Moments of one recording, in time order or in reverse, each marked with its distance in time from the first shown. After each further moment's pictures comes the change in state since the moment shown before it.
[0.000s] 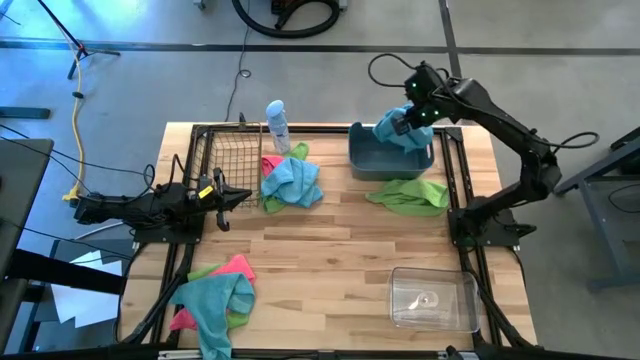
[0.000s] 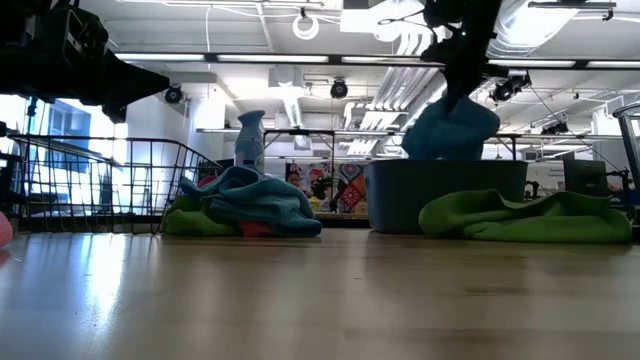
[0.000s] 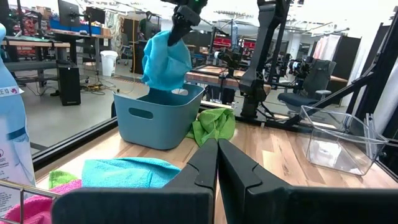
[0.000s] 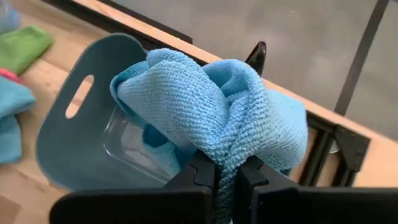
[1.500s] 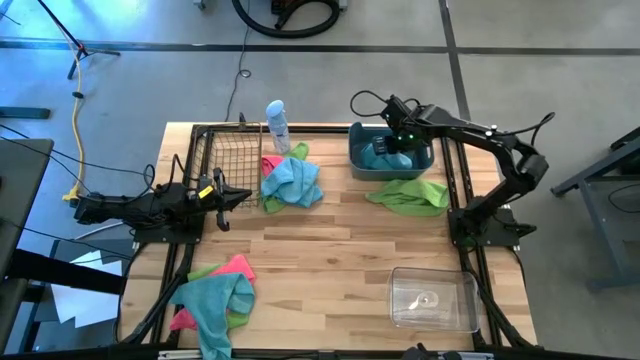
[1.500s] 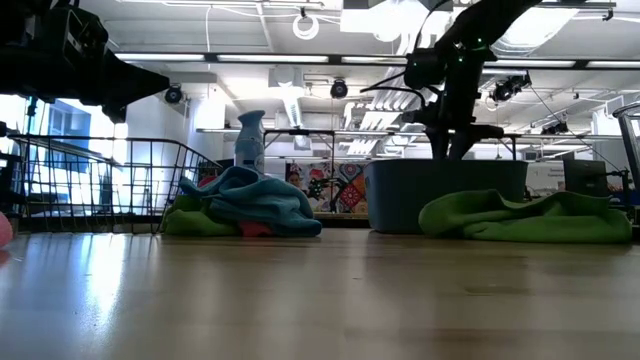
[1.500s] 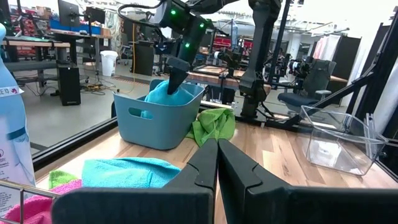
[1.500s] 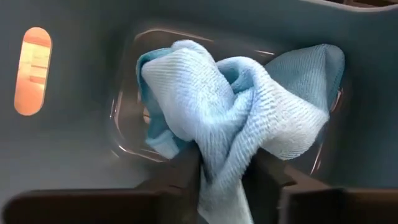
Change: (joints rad) left arm 0.000 0.000 0.000 0.000 0.000 0.000; right arm 0.058 0.116 -0.317 0.283 -0.108 0.302
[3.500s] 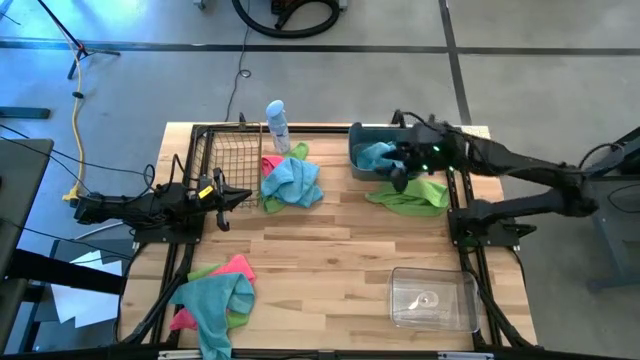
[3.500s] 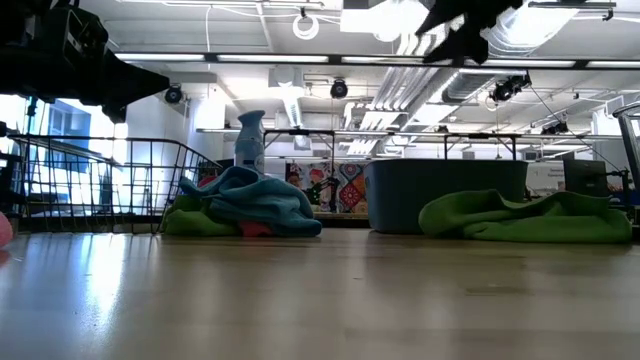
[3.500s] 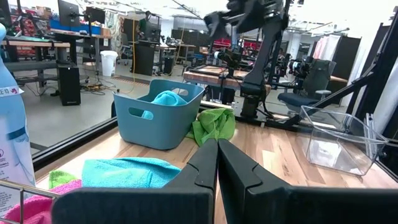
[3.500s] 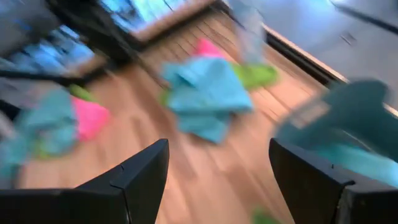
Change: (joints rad) left arm 0.000 0.000 0.000 0.000 0.000 0.000; right arm 0.449 -0.547 -0.158 0.345 -0.077 -0.275
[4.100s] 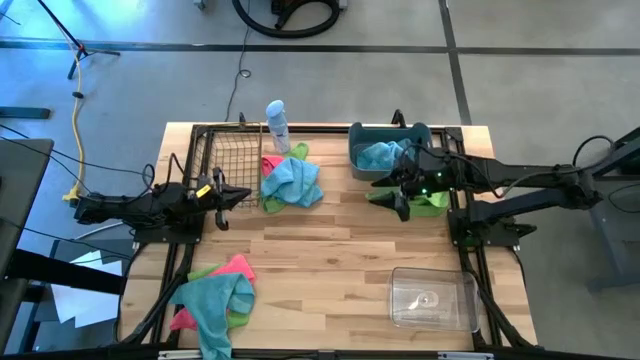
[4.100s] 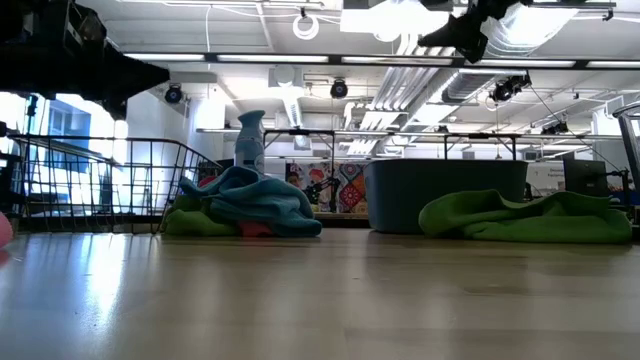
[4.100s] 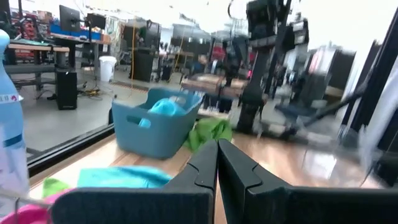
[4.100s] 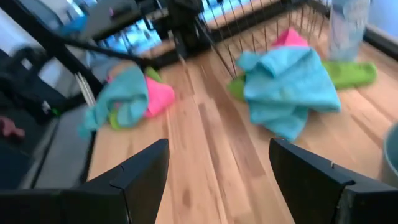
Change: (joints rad) left arm 0.000 0.000 0.000 0.066 0.000 -0.039; right arm 0.181 -0.028 -0.132 0.196 -0.071 0.030
